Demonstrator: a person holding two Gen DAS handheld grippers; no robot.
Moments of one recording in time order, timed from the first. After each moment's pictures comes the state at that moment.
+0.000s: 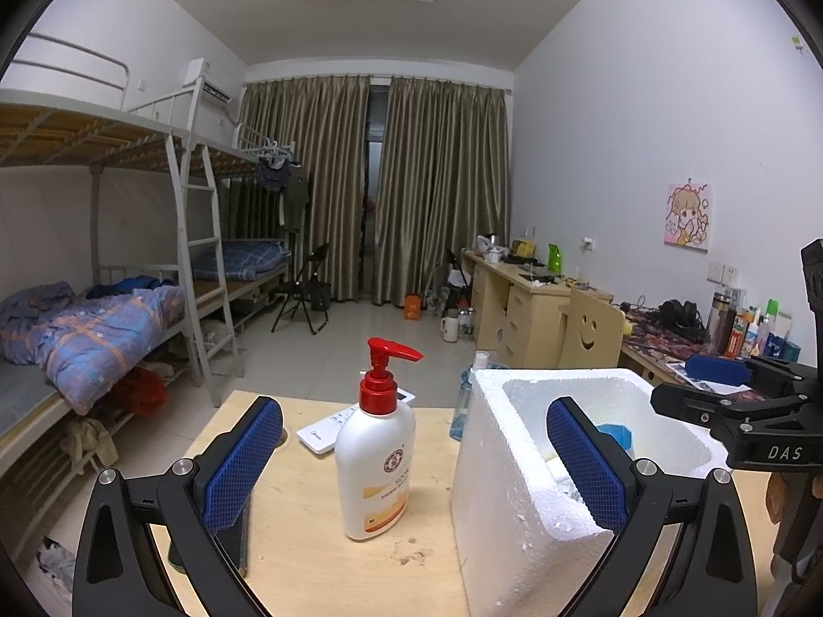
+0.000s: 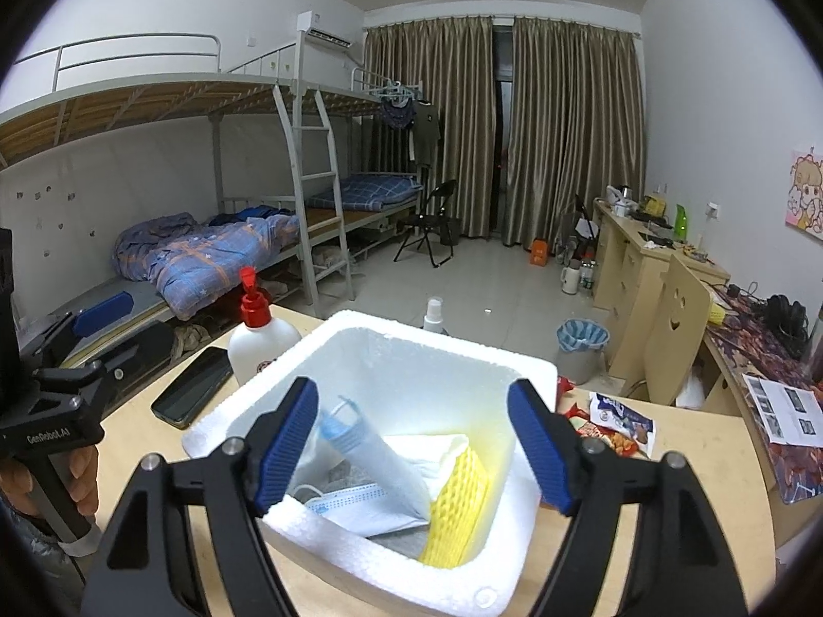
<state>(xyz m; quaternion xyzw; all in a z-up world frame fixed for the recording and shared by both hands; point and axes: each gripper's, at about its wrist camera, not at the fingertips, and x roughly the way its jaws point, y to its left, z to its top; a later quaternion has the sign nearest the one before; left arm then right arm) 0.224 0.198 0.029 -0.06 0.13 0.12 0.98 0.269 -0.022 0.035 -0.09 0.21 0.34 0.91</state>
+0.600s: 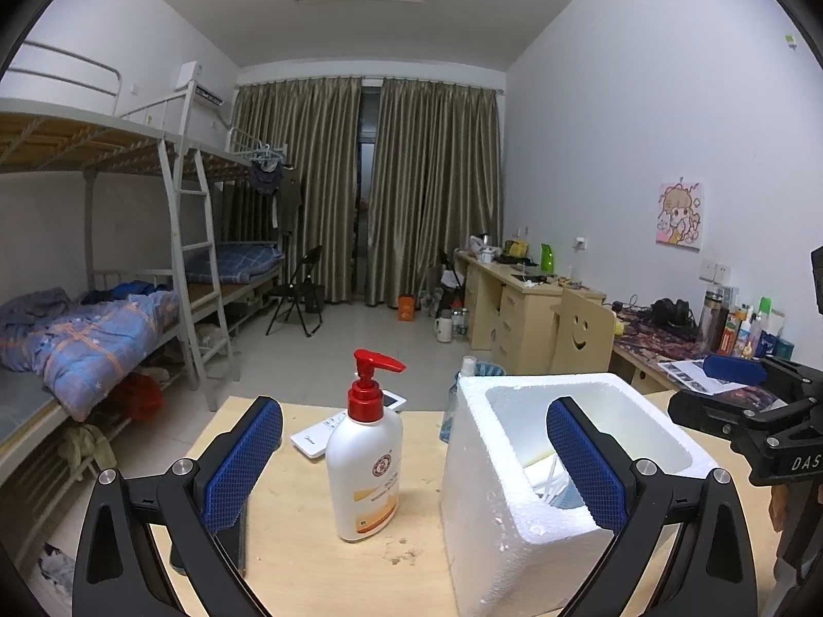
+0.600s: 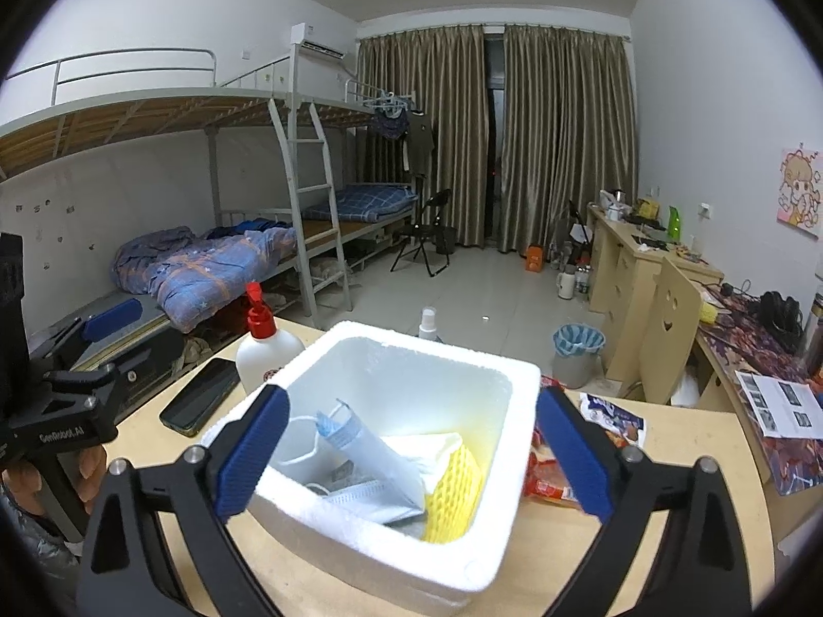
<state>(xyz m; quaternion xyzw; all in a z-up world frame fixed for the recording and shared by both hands) 0.219 0.189 0.041 -0.05 0.13 0.11 0.98 0.256 -0.039 0.043 -0.08 0.20 0.34 0.92</state>
